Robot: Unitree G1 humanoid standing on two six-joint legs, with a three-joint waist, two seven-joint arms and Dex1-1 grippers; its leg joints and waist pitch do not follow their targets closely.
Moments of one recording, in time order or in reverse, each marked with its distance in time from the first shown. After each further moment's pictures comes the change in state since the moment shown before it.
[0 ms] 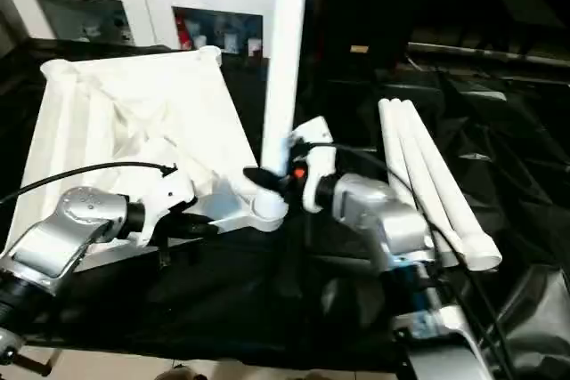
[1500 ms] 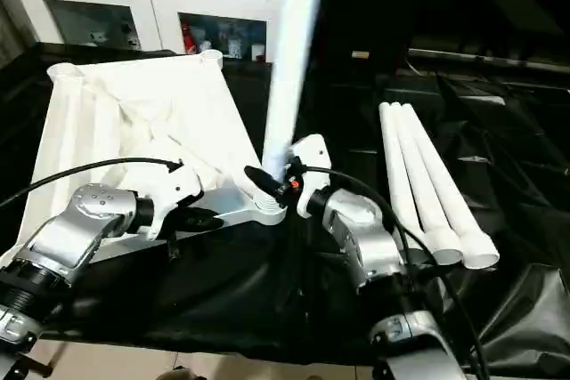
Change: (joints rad) left arm -0.052 -0.072 0.015 0.139 0.045 -0.070 0.021; right arm 0.038 0.082 -0.009 0.237 -0.155 -0.492 0.030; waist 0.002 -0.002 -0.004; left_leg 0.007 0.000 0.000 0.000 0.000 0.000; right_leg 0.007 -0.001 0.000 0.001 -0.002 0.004
